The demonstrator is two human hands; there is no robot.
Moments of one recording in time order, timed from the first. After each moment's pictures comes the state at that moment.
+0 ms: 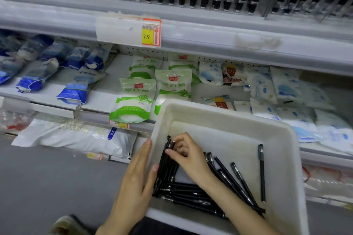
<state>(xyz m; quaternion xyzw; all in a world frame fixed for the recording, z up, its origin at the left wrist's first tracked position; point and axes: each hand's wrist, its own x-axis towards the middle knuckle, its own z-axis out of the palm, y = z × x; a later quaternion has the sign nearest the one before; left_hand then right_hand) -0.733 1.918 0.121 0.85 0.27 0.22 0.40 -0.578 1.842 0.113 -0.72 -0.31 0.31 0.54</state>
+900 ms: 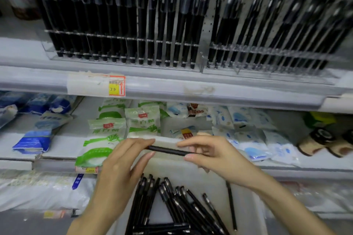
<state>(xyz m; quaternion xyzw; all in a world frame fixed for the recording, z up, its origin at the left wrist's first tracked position) -0.661 1.937 0.239 0.89 0.07 0.35 0.27 -0.516 1.765 0.282 -0.72 -0.43 0.26 0.47</state>
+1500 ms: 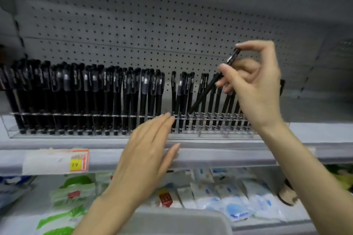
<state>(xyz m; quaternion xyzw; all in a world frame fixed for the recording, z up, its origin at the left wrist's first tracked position) -0.534 1.911 0.355 0.90 0.00 0.42 0.05 -0.438 1.750 0.484 -0.63 -0.41 -0.23 0.62</state>
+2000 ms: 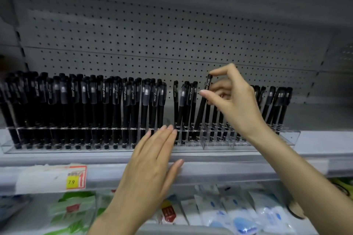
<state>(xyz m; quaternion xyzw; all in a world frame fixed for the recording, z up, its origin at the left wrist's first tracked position) -0.526 1.917 0.351 0.94 0.01 0.35 0.02 -0.398 1.772 0.468 -0.73 -0.42 -0.23 0.48</state>
